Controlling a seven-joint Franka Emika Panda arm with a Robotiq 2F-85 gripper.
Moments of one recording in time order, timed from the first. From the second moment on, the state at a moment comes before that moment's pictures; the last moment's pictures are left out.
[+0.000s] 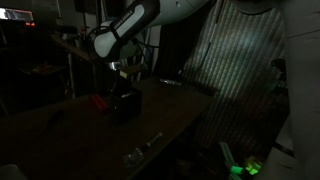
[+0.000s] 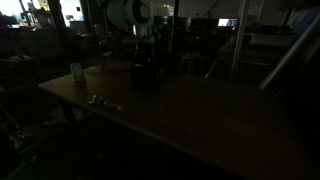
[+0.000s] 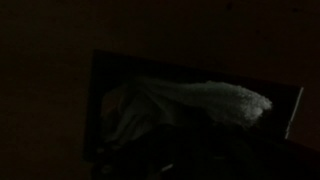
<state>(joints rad) 0.03 0.44 0.03 -1.79 -0.15 2.11 -0.07</state>
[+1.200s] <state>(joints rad) -0.02 0.29 0.08 -1.80 0.09 2.11 -0.20</state>
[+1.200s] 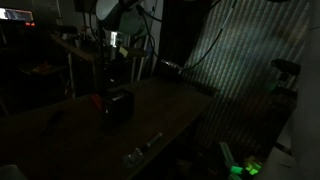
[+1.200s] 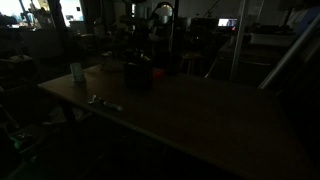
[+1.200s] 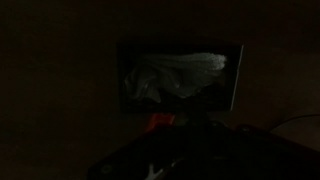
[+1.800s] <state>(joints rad) 0.02 0.22 0.08 -1.84 0.04 2.07 -0.20</state>
